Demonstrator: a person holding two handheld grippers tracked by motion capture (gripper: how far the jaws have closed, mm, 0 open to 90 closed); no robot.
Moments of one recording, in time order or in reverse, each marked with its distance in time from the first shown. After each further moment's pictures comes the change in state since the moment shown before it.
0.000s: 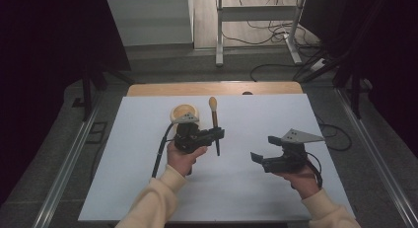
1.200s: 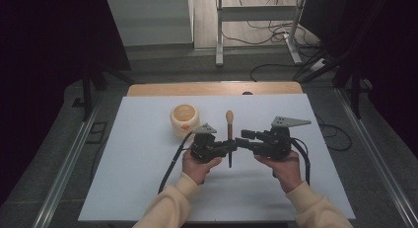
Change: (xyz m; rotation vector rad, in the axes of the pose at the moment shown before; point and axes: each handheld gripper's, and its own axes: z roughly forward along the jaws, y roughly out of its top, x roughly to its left) left arm -0.013 -0.027 0.044 0.085 -0.028 -0.009; right arm -0.002 0.029 0.036 -0.093 0.306 0.129
